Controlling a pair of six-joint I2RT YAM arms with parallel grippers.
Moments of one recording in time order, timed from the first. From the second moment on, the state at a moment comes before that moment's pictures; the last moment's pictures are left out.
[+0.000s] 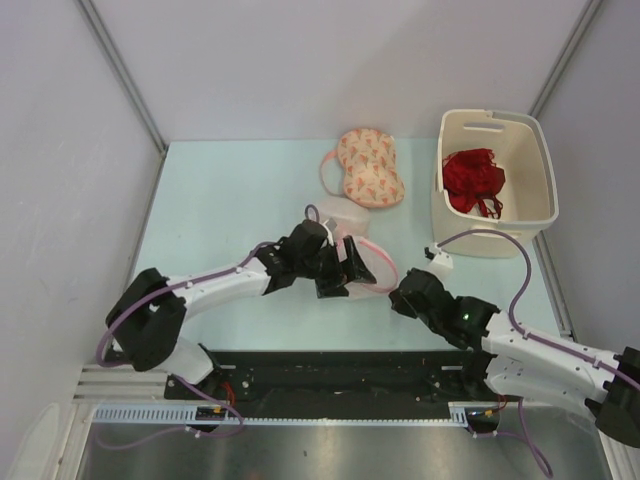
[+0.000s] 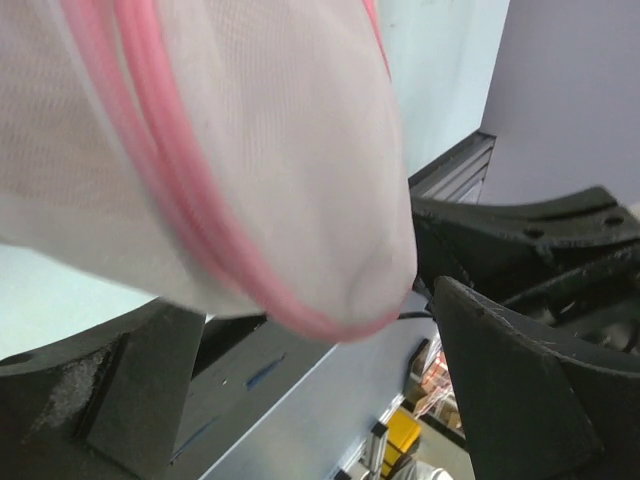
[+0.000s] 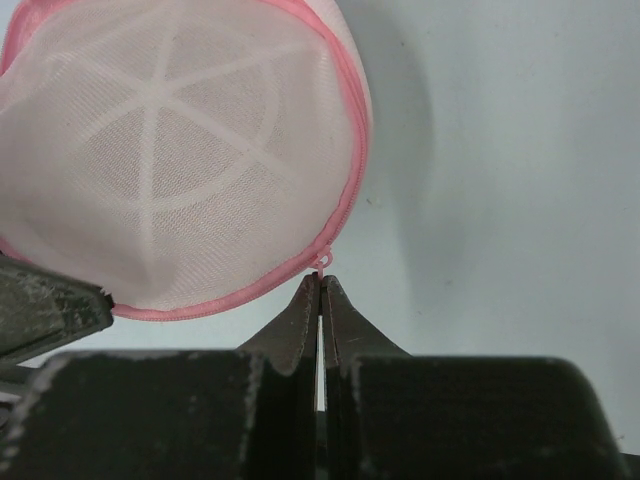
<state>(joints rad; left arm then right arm) -0.83 1.48 0.89 -0.13 0.35 -1.09 0.95 0.86 0.53 -0.44 0.47 1.09</state>
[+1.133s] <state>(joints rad) -0.73 1.54 0.90 0.02 0.61 -0.98 0.52 0.75 0.38 -0.21 0.09 0.69</state>
